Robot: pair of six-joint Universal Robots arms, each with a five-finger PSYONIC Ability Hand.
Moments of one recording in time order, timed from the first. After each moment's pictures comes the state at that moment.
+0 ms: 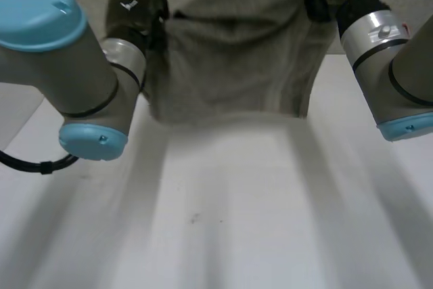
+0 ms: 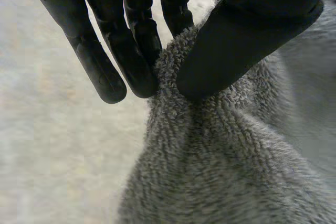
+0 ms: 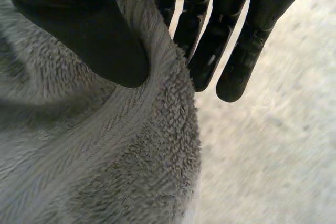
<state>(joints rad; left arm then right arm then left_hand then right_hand) 4.15 -2.08 -1.01 3.28 -1.78 3.13 1.97 -1.19 1.18 -0.40 1.42 2.89 1.15 1.21 1.21 1.21 1.02 0.97 1.18 1.18 1.19 0.97</state>
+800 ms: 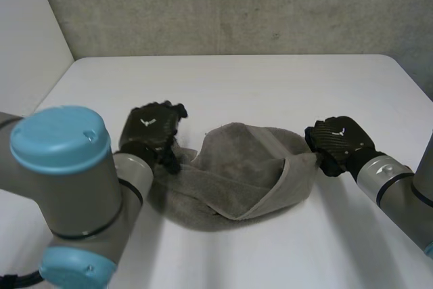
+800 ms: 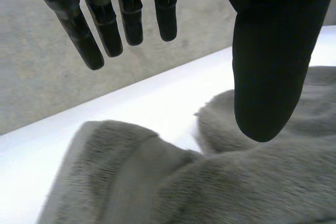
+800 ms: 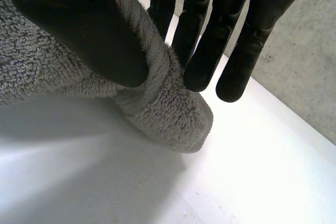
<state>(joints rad) 4.06 -1.91 -1.59 3.29 -1.79 3.15 1.77 -1.25 1.81 -0.25 1.21 2.69 0.38 0.37 0.37 0.37 0.20 0.97 1.18 1.19 1.19 0.97</state>
